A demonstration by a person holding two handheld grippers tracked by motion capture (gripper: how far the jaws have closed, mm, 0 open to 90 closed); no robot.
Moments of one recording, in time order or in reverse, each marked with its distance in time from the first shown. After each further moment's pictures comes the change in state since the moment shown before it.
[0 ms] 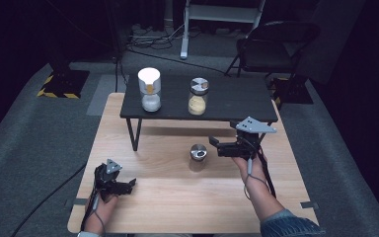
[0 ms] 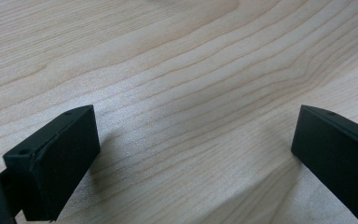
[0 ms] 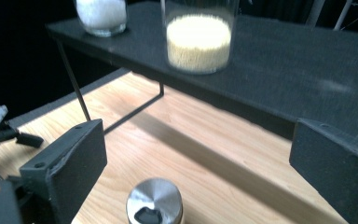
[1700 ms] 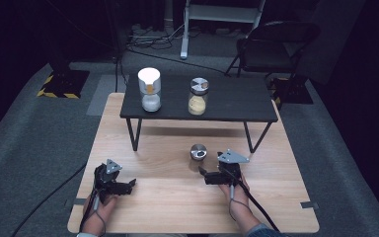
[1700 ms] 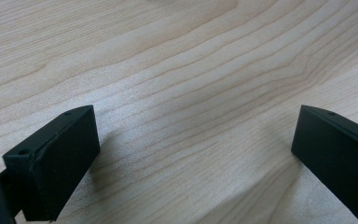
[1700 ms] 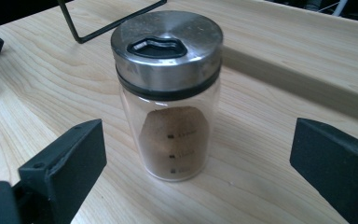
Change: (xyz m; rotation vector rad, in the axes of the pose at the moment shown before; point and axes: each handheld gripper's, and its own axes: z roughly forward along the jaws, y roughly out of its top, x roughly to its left) left arm 0.001 -0.001 -0.001 -0.001 -0.002 0.008; right arm 0.022 -0.099 0.052 0.153 0.002 0.007
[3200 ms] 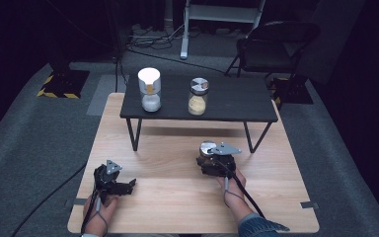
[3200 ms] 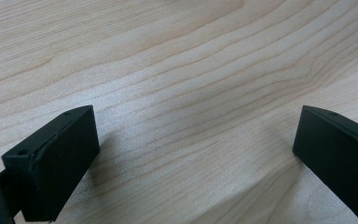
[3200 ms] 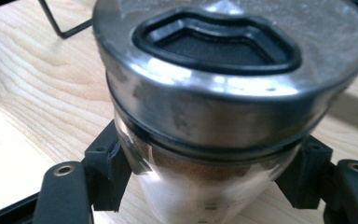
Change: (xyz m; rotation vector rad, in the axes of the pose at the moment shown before) left arm -0.007 0.000 0.000 0.002 0.027 -0.025; right arm -0.002 0.028 0.014 0.064 -0.031 0.003
